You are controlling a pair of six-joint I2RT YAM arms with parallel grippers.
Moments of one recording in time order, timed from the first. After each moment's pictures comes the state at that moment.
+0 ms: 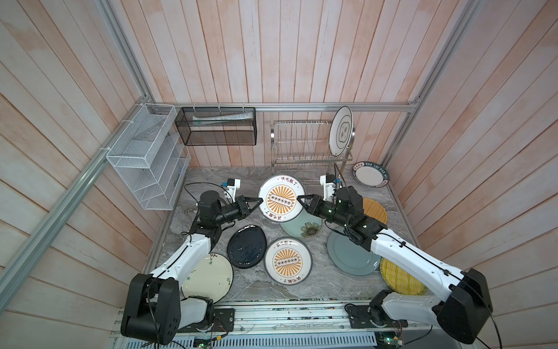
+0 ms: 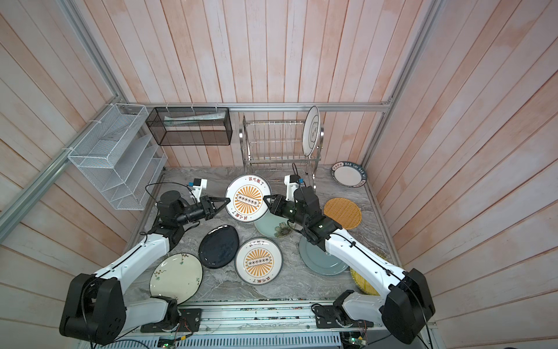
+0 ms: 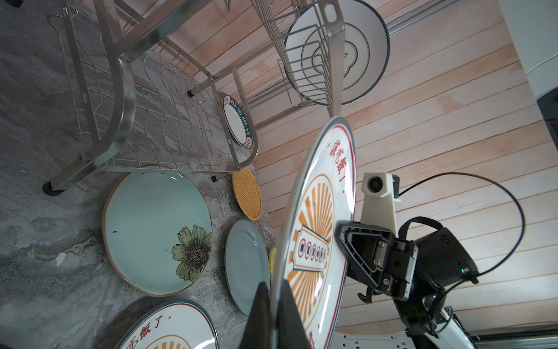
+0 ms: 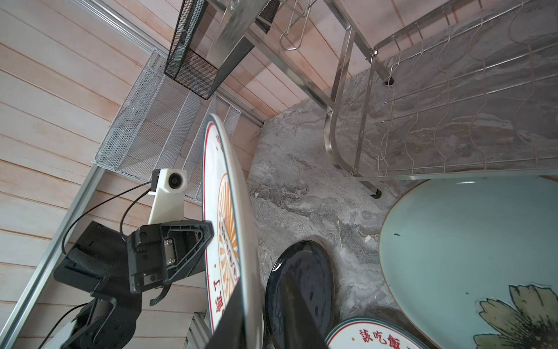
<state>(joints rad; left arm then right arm) -0.18 1.28 0.74 0.39 0.88 -0.97 0.65 1.25 0.95 0.03 -0.22 0.87</state>
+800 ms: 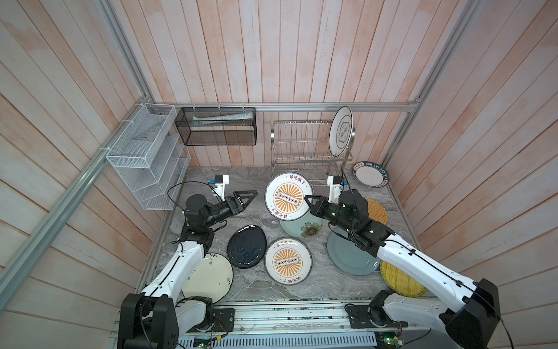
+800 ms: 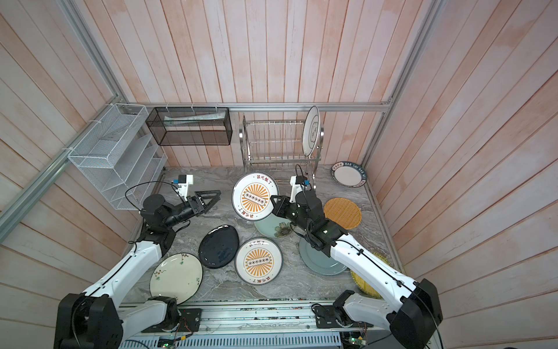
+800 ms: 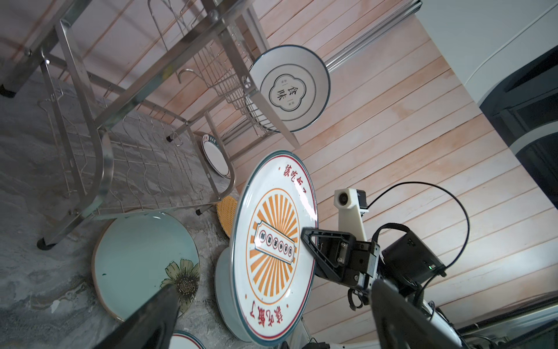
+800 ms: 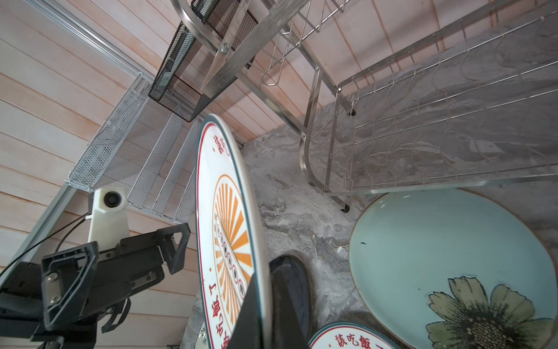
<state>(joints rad) -0.10 1.14 0.69 0.54 0.91 -1.01 0.70 1.14 0.96 -0.08 -0.01 0.82</state>
